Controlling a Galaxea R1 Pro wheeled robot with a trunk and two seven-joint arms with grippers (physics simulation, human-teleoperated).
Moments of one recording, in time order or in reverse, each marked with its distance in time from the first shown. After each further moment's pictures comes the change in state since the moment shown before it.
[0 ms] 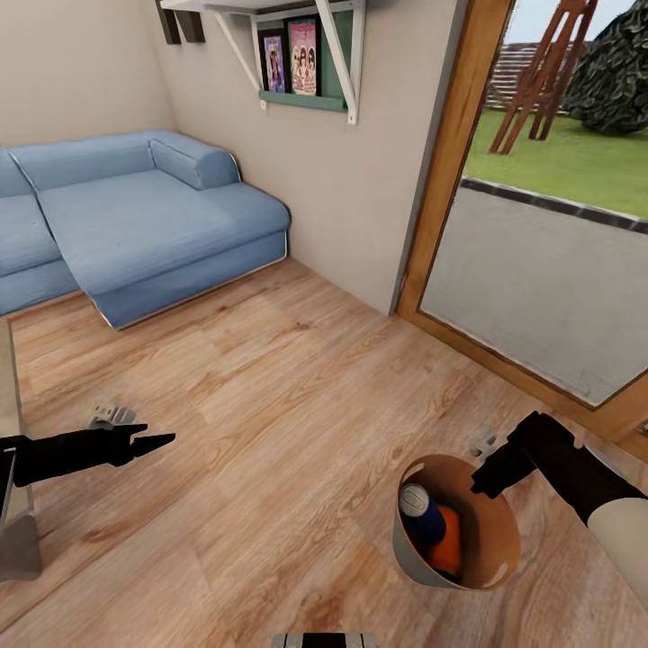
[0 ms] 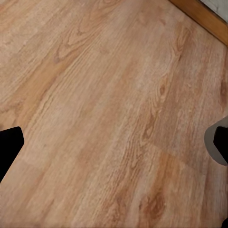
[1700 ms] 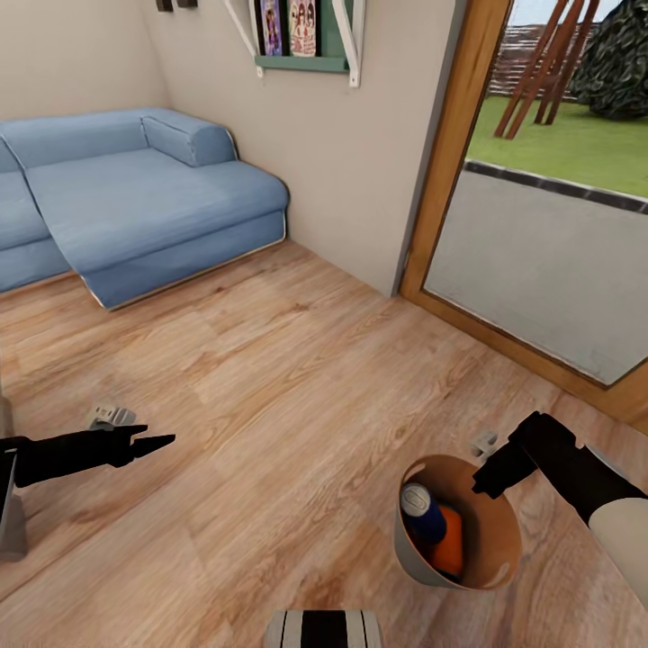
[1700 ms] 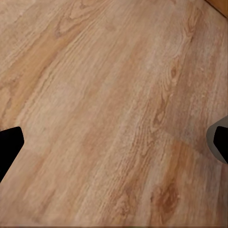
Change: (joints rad) left arm 0.000 0.001 0.000 0.014 0.000 -0.018 0.001; right arm 0.000 -0.004 -0.001 0.000 0.002 -0.001 -0.001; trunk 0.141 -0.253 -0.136
